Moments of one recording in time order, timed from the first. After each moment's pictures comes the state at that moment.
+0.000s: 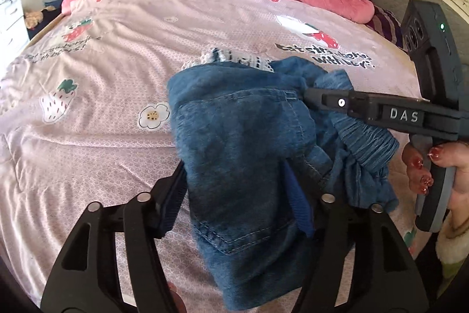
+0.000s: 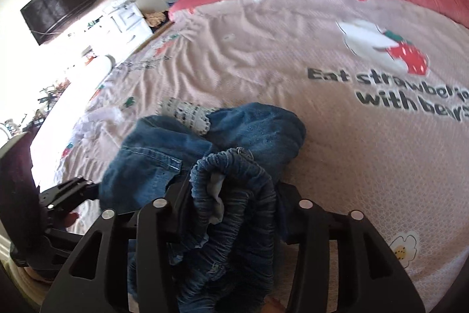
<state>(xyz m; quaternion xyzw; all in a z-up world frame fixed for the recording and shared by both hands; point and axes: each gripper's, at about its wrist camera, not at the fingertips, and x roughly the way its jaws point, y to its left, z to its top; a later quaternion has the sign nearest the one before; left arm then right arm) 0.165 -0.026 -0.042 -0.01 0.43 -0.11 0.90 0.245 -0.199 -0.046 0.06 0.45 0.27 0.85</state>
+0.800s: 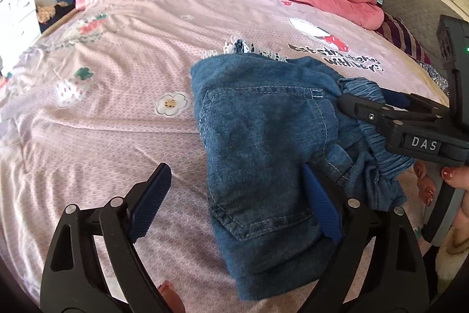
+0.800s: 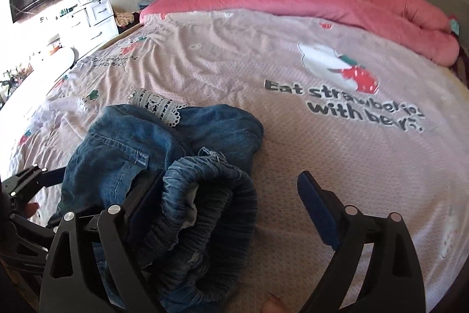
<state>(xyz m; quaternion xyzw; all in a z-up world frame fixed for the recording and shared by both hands) 0.147 -0.018 -0.043 -0.01 0.41 -0.08 0.91 0.204 -0.203 -0.034 -0.02 0.39 0.17 0.90</state>
